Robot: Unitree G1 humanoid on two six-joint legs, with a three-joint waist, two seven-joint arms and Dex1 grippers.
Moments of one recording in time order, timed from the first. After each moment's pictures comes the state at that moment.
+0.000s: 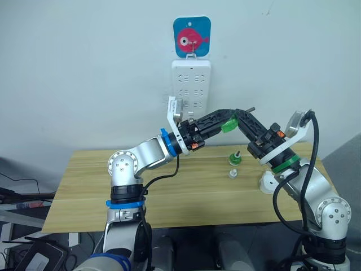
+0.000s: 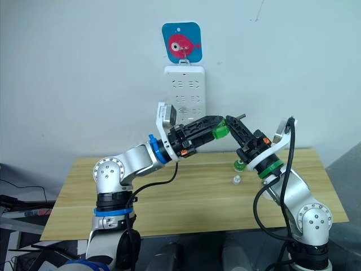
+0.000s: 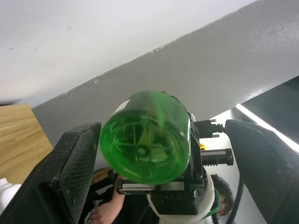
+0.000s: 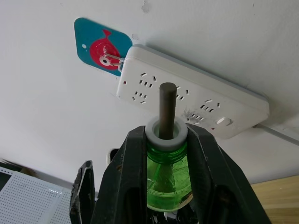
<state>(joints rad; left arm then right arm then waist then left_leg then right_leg) -0.64 0.05 0.23 0.01 -1.56 1.18 -0.07 -0.23 -0.28 -0.15 -0.56 1.76 0.56 -0.34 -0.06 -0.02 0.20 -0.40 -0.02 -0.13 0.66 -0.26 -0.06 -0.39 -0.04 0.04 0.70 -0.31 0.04</state>
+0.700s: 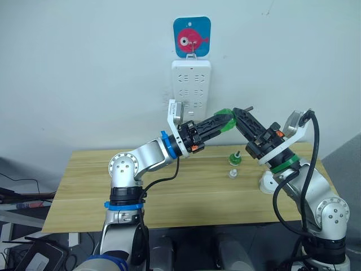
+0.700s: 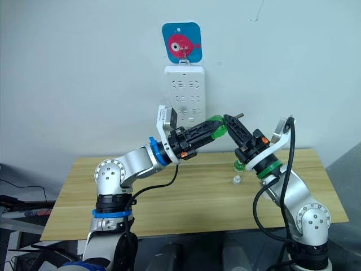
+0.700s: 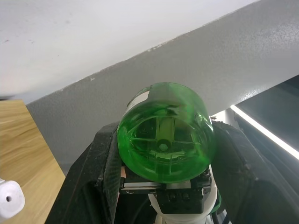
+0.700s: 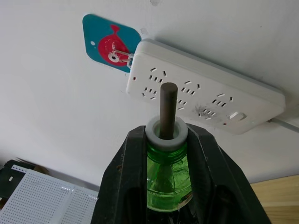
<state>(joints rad) -0.62 0.08 0.18 0.01 -1.57 1.15 -0.10 -0.23 -0.30 -0.12 -0.58 1.80 0.53 -0.35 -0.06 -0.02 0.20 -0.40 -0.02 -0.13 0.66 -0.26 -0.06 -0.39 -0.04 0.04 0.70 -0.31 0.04</state>
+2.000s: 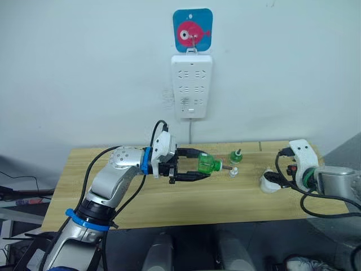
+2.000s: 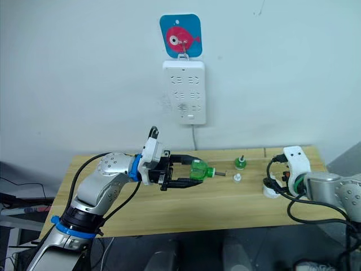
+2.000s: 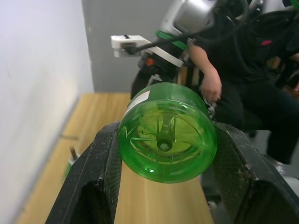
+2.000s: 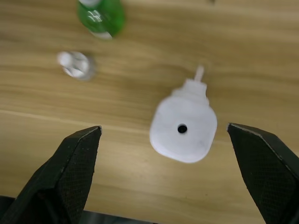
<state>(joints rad) -0.41 0.54 -0.23 -0.08 -0.50 0.21 -1.24 -0.31 -0.88 -0.09 -0.22 1.17 1.36 -0.27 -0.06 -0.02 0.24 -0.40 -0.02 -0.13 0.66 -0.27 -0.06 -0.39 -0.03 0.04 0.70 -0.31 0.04</state>
